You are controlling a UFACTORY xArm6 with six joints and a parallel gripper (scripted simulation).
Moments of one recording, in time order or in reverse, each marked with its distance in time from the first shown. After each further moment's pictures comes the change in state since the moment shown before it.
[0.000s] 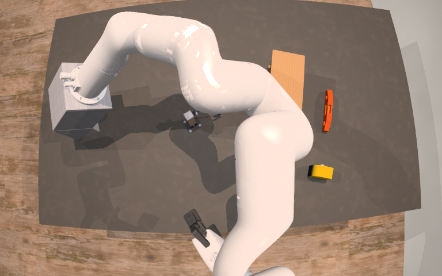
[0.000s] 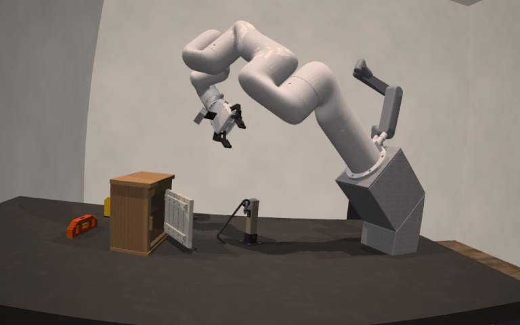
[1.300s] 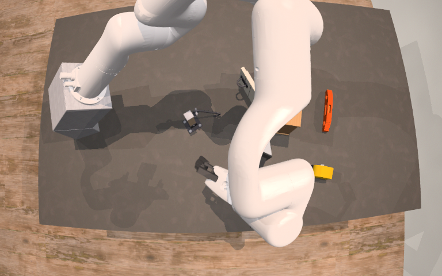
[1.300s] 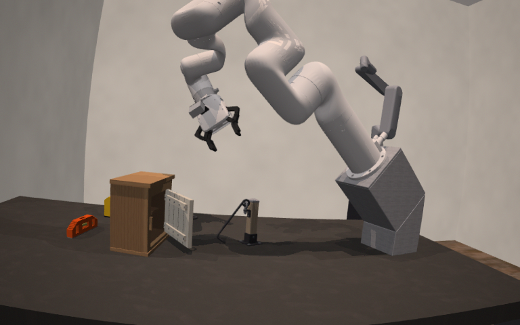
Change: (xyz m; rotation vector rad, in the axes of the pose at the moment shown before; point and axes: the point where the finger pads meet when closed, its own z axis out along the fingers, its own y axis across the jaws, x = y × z) arm 0.104 -0.034 0.076 -0.175 -0.181 -0.379
